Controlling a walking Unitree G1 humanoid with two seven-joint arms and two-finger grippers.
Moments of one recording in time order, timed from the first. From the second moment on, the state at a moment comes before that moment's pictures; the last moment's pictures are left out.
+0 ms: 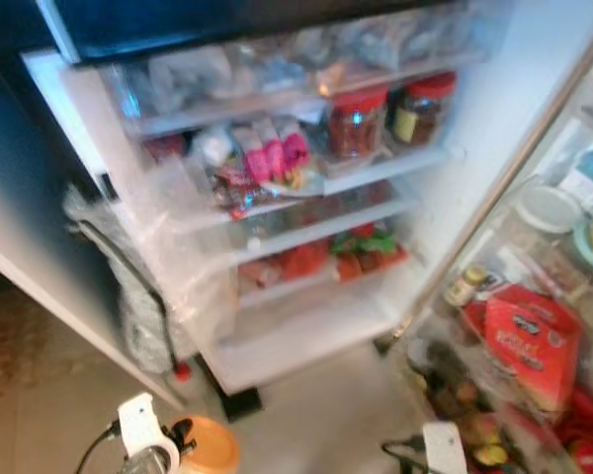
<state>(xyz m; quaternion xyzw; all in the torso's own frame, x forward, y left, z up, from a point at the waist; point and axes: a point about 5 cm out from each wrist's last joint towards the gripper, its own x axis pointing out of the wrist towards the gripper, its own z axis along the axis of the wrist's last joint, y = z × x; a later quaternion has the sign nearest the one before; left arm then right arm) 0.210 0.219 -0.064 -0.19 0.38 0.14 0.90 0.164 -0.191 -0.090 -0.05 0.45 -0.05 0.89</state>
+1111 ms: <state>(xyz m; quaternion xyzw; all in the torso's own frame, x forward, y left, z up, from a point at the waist) 0.243 0.212 -0.036 -0.24 0.24 0.09 0.94 0.156 -0.187 -0.094 -0.04 0.46 -0.03 0.88</state>
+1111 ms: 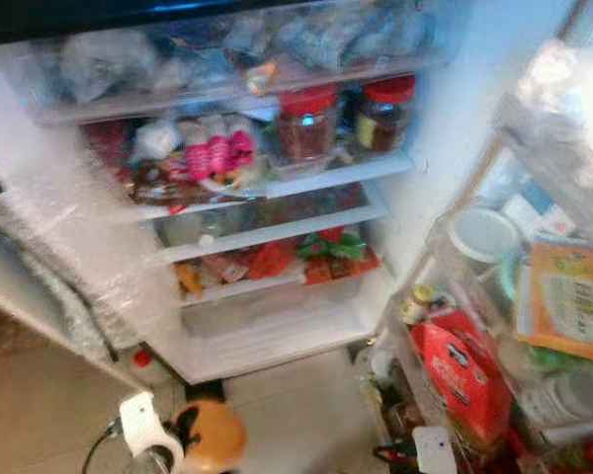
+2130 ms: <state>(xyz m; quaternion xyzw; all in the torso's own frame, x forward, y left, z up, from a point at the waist) 0.268 0.193 0.079 -0.31 0.04 -0.19 0.93 0.160 -0.179 -0.094 -0.04 0.47 0.00 0.88</state>
